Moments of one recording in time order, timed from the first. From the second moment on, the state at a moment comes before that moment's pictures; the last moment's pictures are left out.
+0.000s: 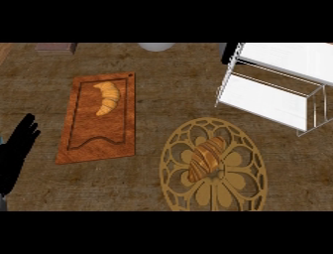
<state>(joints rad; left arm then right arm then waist) 0.02 0.30 0.18 -1.45 0.08 -0.08 0.12 -0.98 -0.31 -0.29 -1.98 0.84 0.74 0.89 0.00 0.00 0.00</state>
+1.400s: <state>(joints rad) 0.00 0.27 0.20 -1.44 0.05 -0.10 0.12 -0.87 -0.46 -0.32 -1.31 0.96 0.22 0.57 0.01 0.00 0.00</state>
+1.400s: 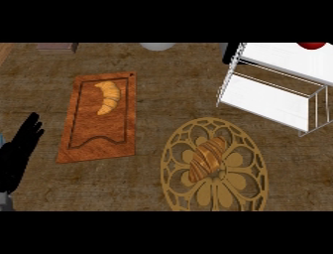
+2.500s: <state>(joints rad) -0.01 0.28 0.23 -1.43 0.05 -0.11 0.13 -0.88 -0.49 -0.62 -1.51 0.50 0.24 0.66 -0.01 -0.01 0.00</state>
